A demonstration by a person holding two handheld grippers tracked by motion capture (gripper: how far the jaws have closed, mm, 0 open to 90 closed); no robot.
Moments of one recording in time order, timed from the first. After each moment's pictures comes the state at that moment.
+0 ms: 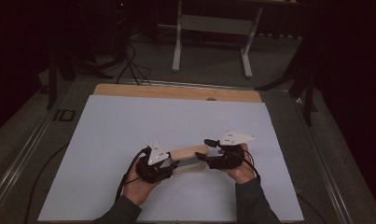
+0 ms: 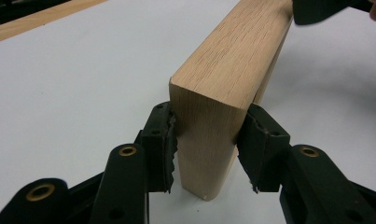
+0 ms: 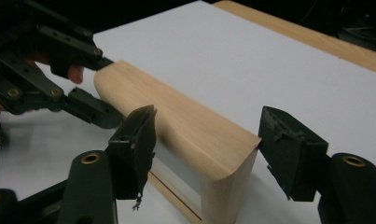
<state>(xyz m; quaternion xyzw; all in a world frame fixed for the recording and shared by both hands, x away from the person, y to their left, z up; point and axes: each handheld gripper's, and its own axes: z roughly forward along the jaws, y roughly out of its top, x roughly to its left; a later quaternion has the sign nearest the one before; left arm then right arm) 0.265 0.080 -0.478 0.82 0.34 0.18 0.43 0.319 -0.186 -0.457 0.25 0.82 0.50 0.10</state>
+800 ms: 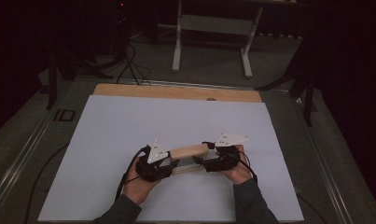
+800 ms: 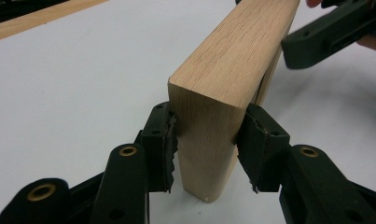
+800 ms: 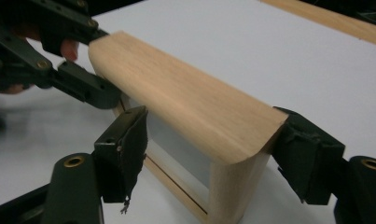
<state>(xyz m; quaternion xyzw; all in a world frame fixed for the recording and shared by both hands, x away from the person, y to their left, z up) 0.267 0.081 -0.478 0.81 0.35 0.18 0.43 0.323 -0.178 -0.473 0.24 0.84 0.48 0.09</state>
